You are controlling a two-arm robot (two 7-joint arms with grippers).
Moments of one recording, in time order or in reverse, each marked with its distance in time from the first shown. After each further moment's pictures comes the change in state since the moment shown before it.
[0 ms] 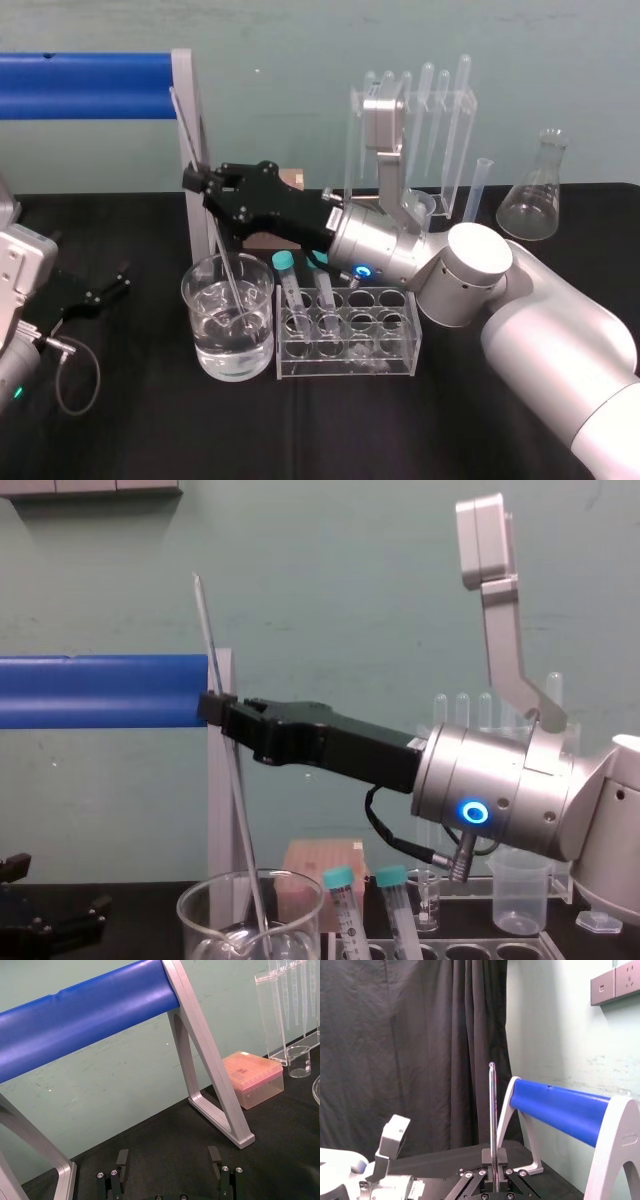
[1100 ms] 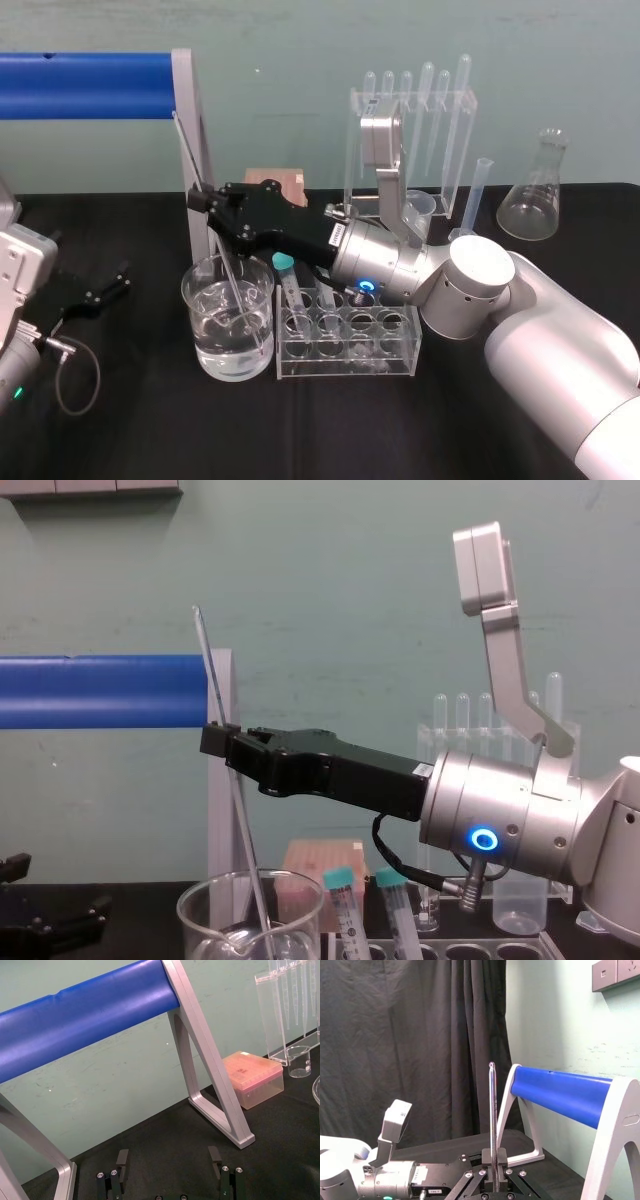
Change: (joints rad) left arm 0.000 0.000 0.000 0.000 0.000 0.000 0.000; right arm -0.029 0.003 0.013 -0.006 -0.033 0.020 0.005
